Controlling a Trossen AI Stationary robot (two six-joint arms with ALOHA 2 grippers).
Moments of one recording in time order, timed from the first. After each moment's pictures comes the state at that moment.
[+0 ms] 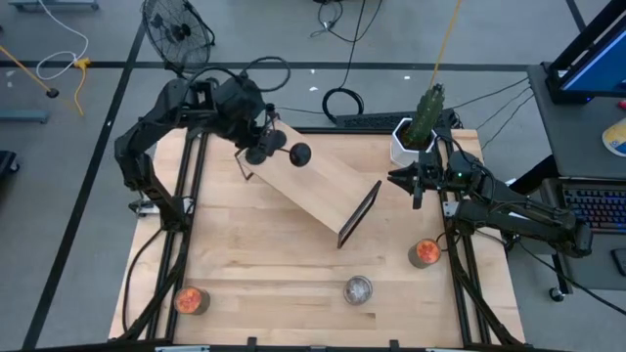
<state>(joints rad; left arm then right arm) 0.29 1.67 2.27 -1.57 0.03 -0.77 -0.49 0.48 0.39 -0.10 -0.29 0.27</state>
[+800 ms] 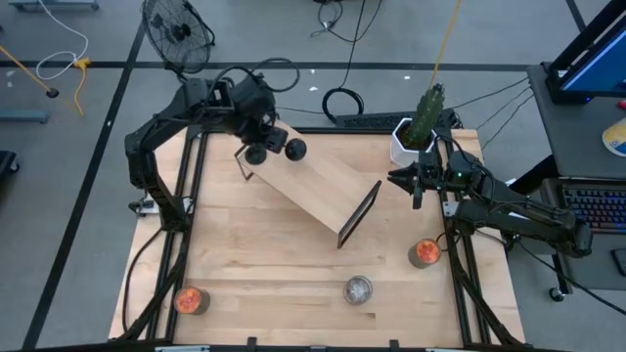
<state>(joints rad) 0.35 1.70 2.22 -1.57 -0.02 -0.72 -0.49 0.48 0.39 -0.10 -0.29 0.28</state>
